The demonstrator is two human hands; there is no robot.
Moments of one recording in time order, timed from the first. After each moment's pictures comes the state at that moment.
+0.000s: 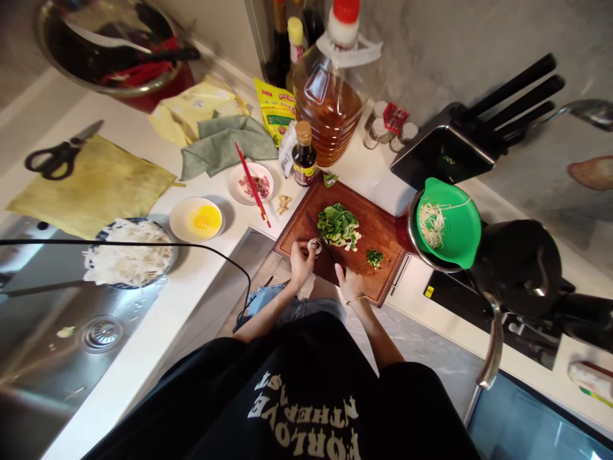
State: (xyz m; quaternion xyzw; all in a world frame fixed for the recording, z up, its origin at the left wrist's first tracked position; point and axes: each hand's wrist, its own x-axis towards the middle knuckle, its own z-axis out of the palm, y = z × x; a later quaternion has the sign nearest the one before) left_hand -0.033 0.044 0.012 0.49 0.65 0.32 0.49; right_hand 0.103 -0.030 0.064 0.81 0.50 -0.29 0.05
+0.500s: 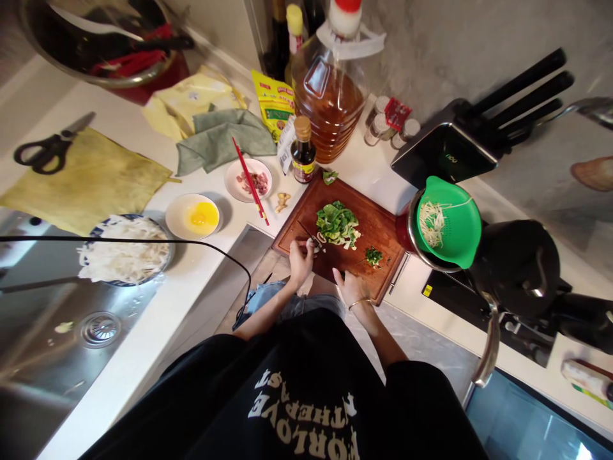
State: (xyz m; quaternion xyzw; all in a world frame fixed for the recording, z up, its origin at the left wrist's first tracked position) left_hand -0.031 0.042 0.007 0.48 0.65 0.33 0.49; right_hand 0.102 -0.032 0.087 0.80 0.50 -0.31 0.14
